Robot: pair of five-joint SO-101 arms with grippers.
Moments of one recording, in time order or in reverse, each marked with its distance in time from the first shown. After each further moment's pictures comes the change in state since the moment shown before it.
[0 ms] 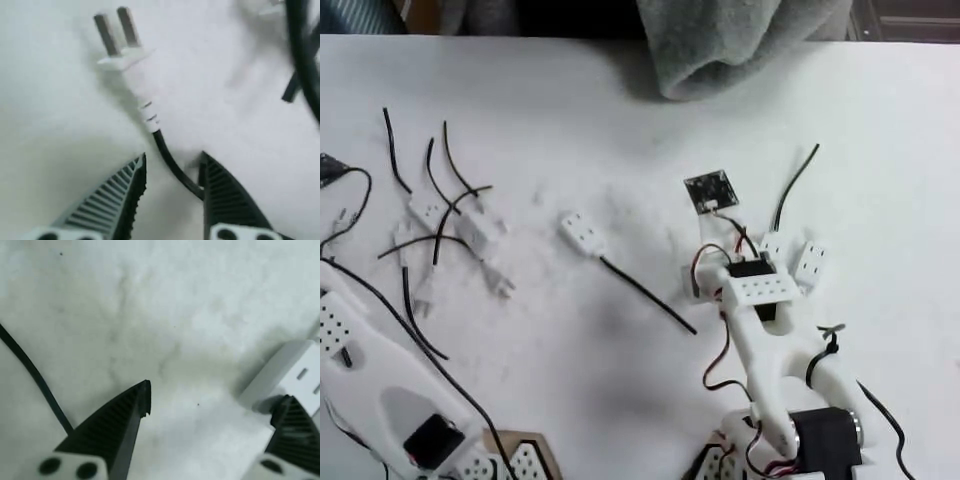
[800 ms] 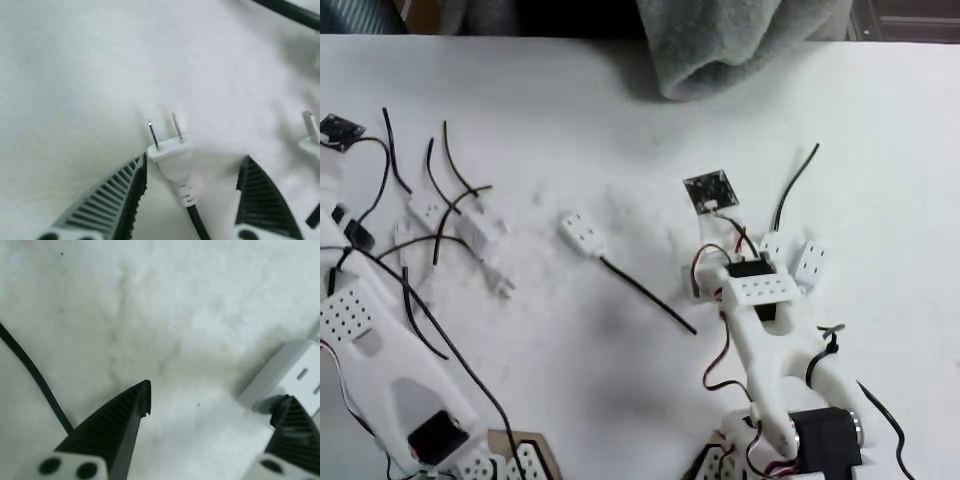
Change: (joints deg) left arm 7.3 7.1 -12.2 -8.5 14.6; right arm -0.1 0.0 0.0 0.0 0.1
